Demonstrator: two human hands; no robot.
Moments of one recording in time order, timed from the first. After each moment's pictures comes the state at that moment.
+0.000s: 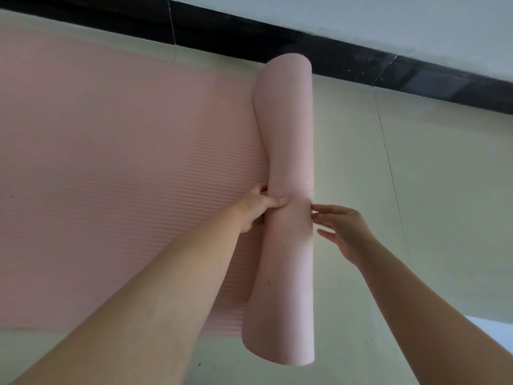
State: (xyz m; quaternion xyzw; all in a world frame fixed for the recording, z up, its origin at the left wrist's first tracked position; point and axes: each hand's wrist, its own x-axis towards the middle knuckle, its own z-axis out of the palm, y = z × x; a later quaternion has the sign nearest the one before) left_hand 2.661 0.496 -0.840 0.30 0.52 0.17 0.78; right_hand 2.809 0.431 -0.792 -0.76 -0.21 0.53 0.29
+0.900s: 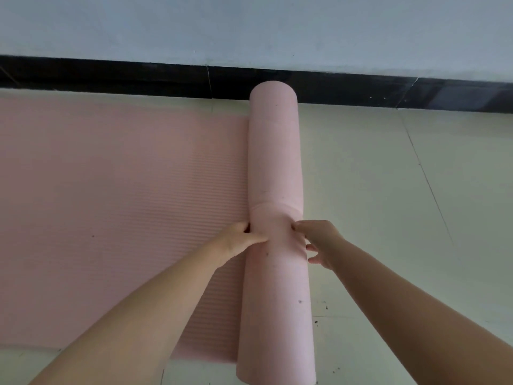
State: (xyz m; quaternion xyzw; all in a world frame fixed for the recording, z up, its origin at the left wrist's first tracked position) left_hand 2.558 0.494 -0.816 0.49 0.60 0.06 0.63; right_hand 2.717 0.470 -0.787 -0.77 -0.19 0.57 0.21
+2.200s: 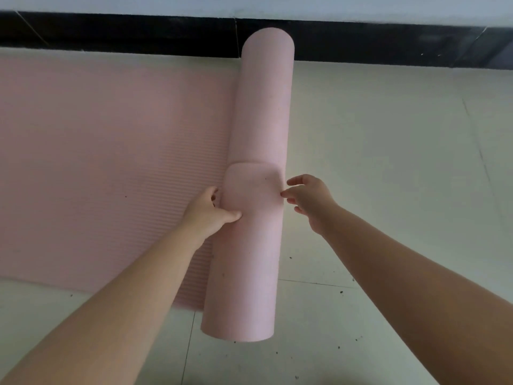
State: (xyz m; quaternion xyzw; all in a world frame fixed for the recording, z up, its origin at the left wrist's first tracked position) left_hand 2.484 0.468 -0.800 0.45 0.75 0.15 0.47; right_hand 2.657 0.481 -0.798 -0.73 -0.30 0.57 0.22
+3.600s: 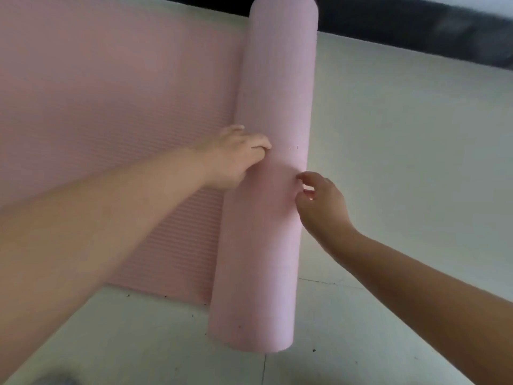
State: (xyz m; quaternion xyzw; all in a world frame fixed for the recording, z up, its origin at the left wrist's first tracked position) left_hand 2.343 0.561 -0.776 0.92 0.38 -0.11 0.07; right_hand 2.496 0.487 -0.786 -0.74 -0.50 0.42 0.13
